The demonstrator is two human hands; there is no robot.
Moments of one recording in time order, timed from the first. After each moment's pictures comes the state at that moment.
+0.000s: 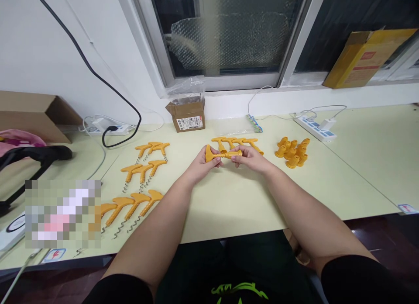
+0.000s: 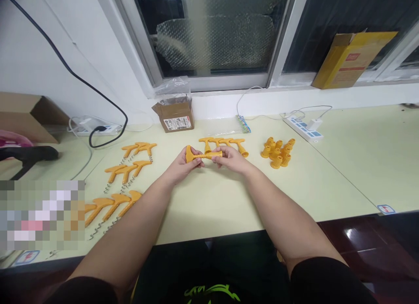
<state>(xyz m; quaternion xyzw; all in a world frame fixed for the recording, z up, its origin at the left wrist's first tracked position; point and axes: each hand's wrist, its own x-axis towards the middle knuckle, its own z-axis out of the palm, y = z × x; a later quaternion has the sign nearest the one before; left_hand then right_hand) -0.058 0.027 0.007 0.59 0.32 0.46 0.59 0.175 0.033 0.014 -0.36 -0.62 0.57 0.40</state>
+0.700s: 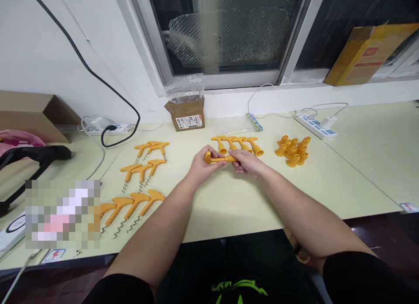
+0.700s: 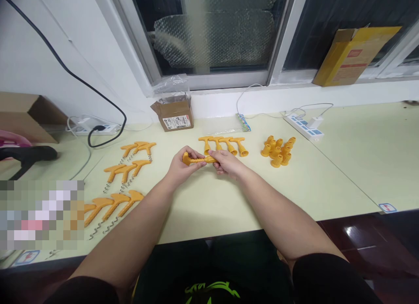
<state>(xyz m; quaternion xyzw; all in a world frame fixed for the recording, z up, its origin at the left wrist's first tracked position) -0.046 0.008 0.021 0.64 0.35 0.51 0.46 0.151 0.018 0.019 -0.42 -0.46 0.69 0.37</state>
